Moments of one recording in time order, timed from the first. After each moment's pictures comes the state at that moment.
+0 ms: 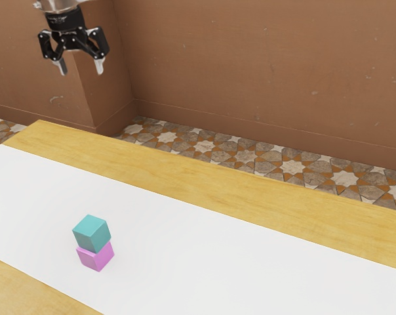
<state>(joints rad) 0.02 0.19 0.15 -1.18 -0.02 1.41 -0.19</state>
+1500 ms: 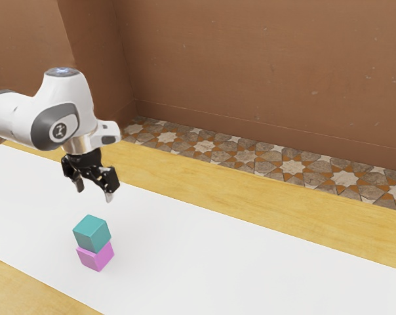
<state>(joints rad) 0.01 -0.17 0.04 -2.30 0.07 2.11 -0.03</state>
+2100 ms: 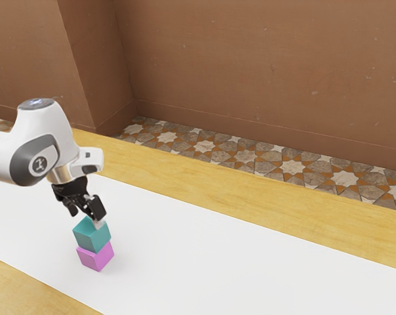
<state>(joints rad) 0.01 -0.30 0.08 -2.56 0.00 2.29 0.18</state>
